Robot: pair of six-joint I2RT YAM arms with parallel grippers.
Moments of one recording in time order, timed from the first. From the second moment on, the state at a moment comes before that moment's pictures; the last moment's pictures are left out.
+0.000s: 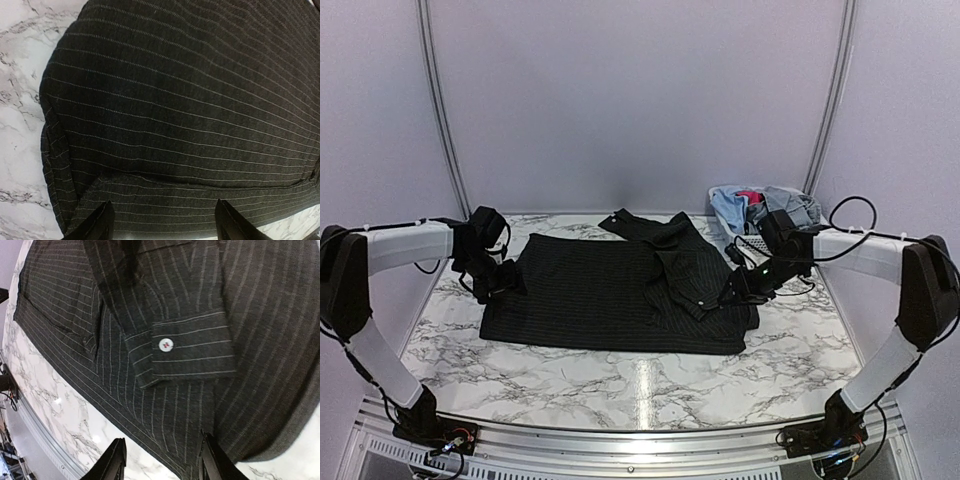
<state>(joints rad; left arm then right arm) -0.30 1.59 1.08 -0.71 0.10 -0.53 0.34 1.56 1.05 -0.66 -0.48 0.16</state>
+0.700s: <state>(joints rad) -0.26 1.50 0.77 -0.55 0.08 -0.65 0.43 1.62 0.89 -0.51 -0.56 0.22</state>
